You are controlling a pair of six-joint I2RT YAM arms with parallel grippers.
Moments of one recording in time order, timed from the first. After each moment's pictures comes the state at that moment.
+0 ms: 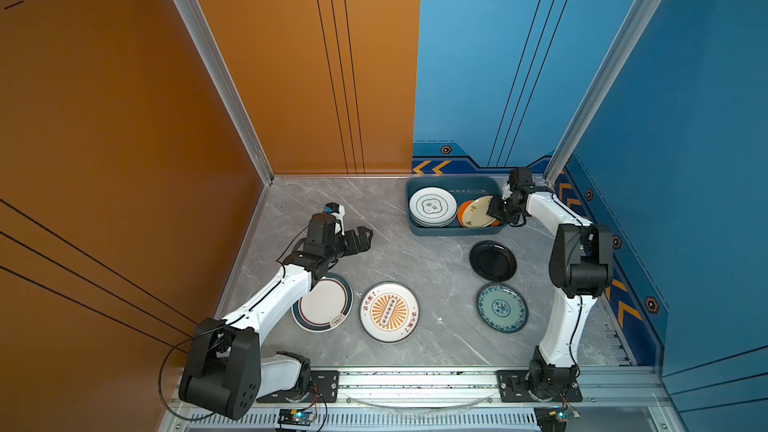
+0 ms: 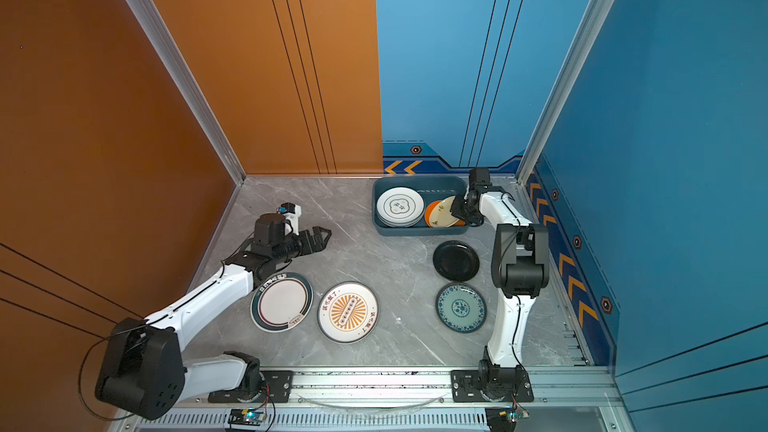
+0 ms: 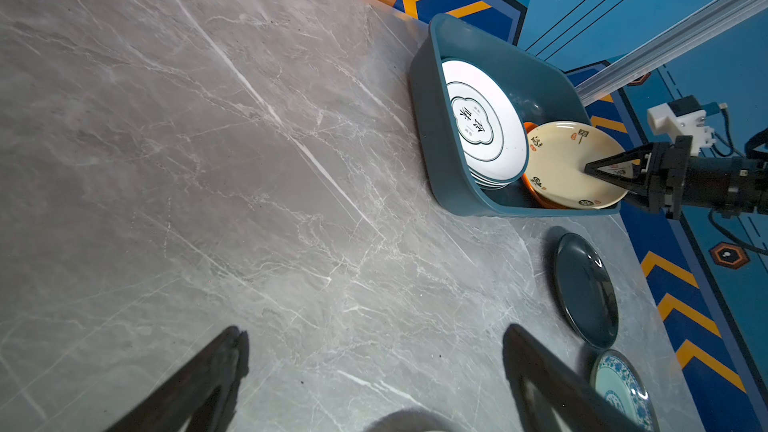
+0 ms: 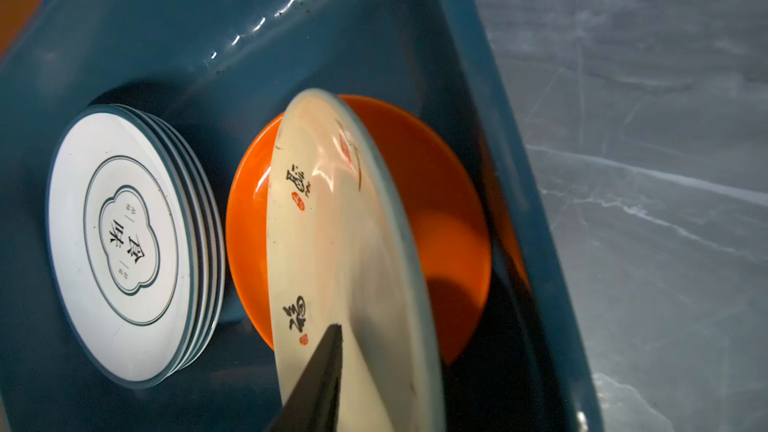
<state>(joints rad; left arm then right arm) -0.26 1.28 0.77 -0.09 0.21 -0.49 -0.01 2.05 1.60 -0.64 -0.19 0.41</state>
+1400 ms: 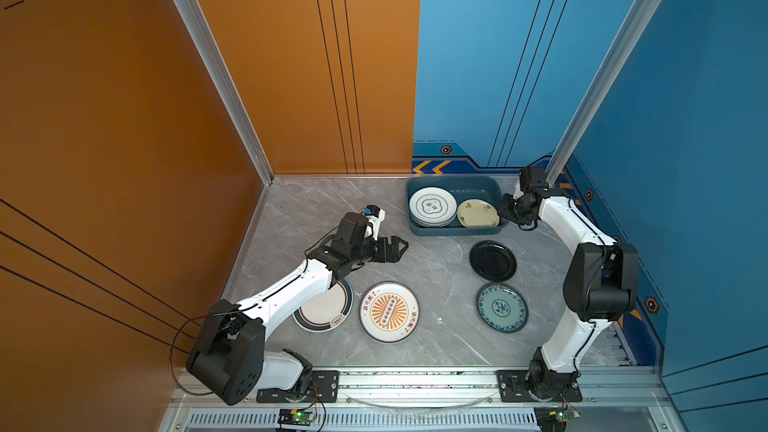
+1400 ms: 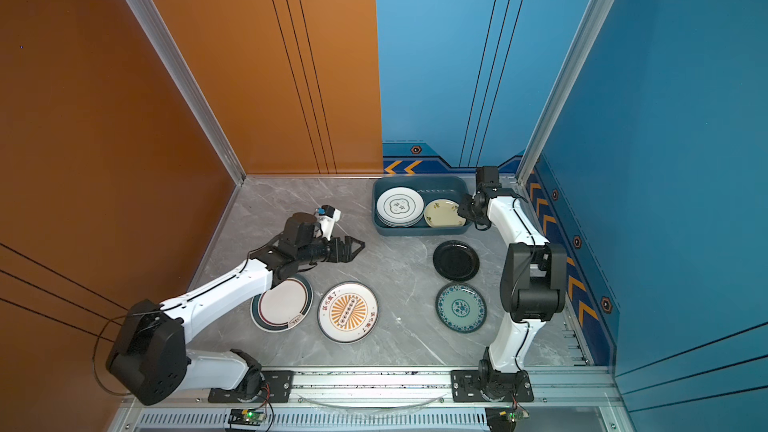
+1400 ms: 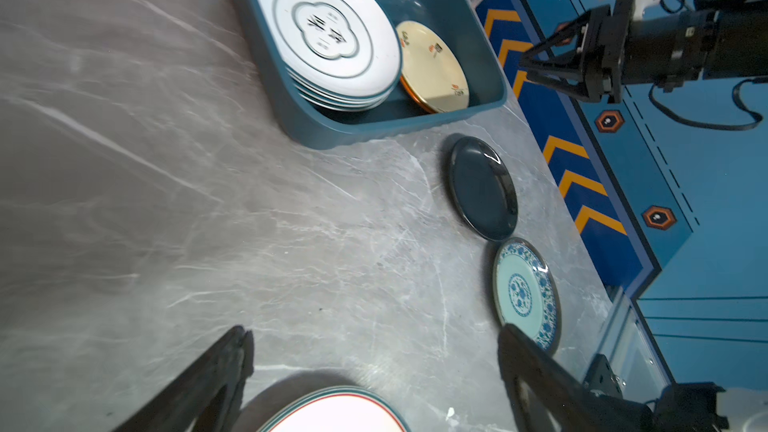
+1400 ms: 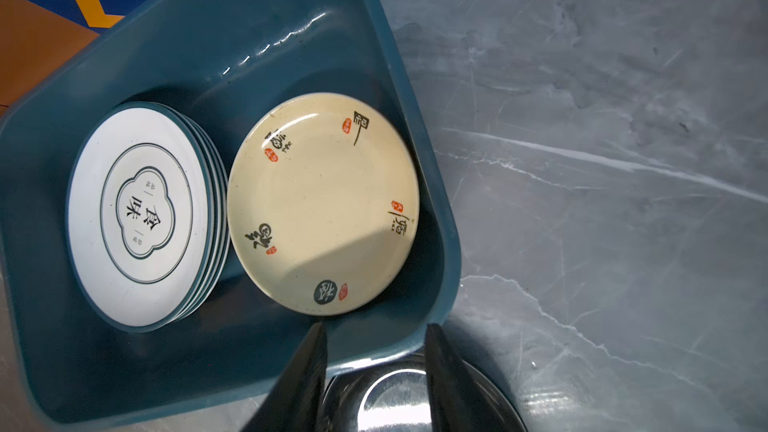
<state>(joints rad) -0.55 1.40 0.88 -0.09 0.32 -0.50 -0.02 1.80 1.46 -0.67 -0.09 0.39</state>
